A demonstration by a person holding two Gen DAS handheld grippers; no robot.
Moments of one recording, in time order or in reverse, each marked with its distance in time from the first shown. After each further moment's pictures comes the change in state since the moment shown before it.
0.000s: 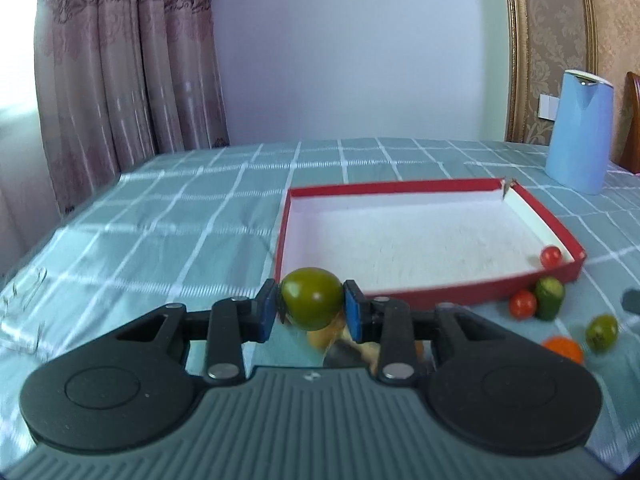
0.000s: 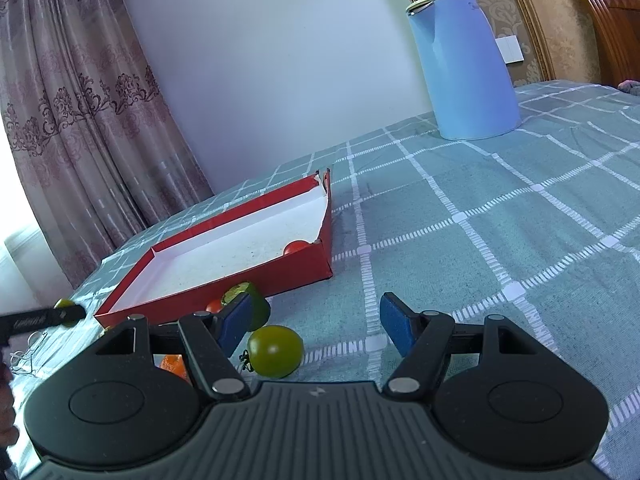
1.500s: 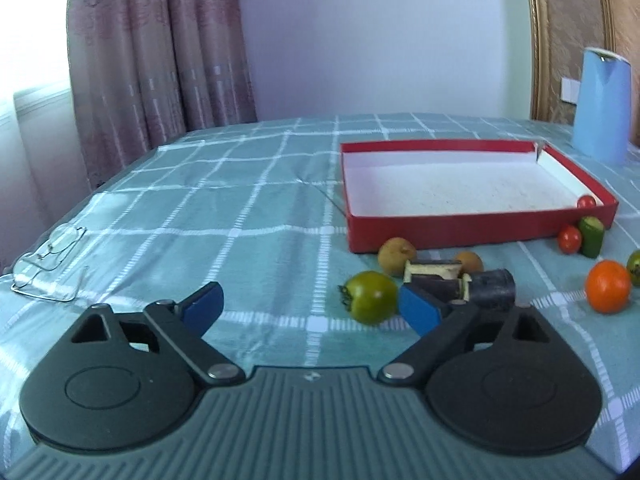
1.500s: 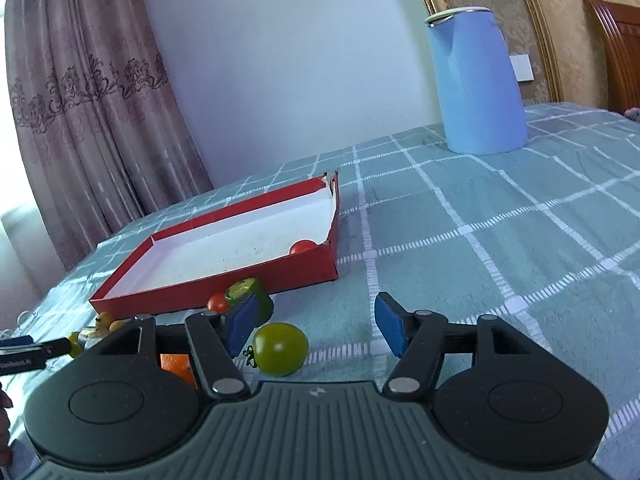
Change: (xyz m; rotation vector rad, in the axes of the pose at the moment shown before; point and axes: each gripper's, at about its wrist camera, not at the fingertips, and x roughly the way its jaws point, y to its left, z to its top) left arm -0.013 0.045 -0.054 -0.004 0.032 0.054; right arm -0.002 0.013 0.000 -0.076 -0.005 -0.022
